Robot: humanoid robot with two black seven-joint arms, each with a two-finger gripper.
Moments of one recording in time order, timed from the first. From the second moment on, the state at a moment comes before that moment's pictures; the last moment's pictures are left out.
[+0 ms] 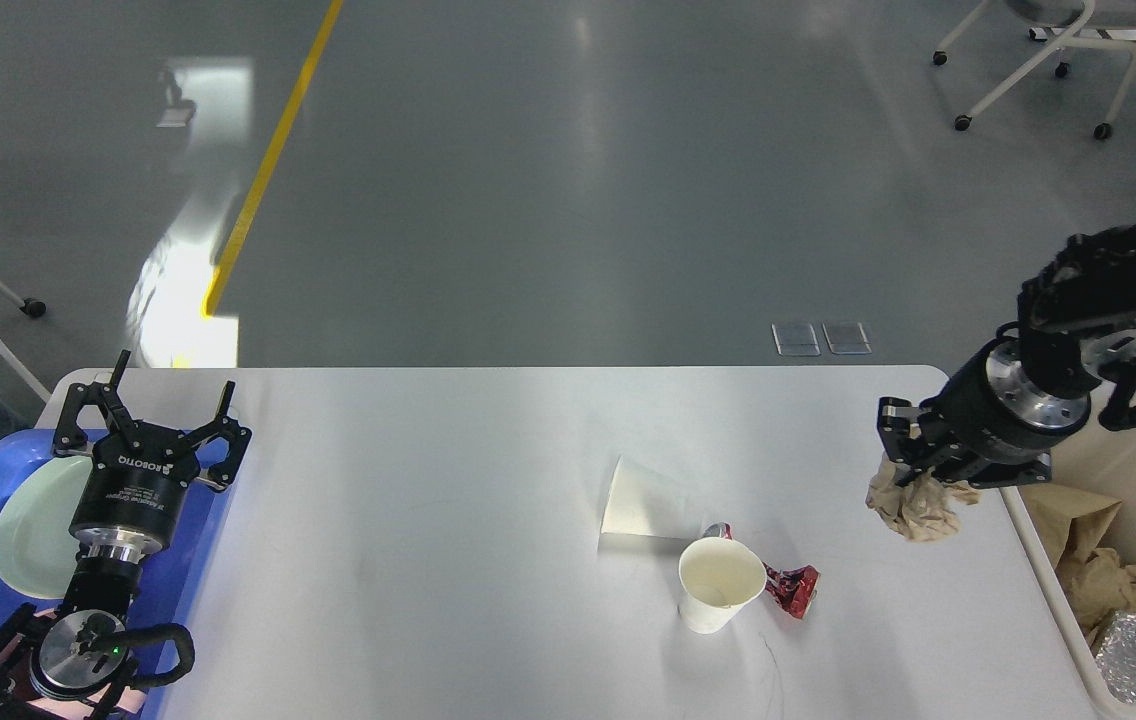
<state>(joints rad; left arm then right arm) -0.20 0.23 -1.33 -0.85 0.09 -0.59 -0.29 1.99 -0.39 -1.39 1.48 0.11 0.41 -0.08</state>
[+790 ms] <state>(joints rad) -0.20 0.23 -1.33 -0.85 0.09 -0.59 -0.29 0.92 -0.69 -0.84 0.64 -0.02 0.18 -0.08</state>
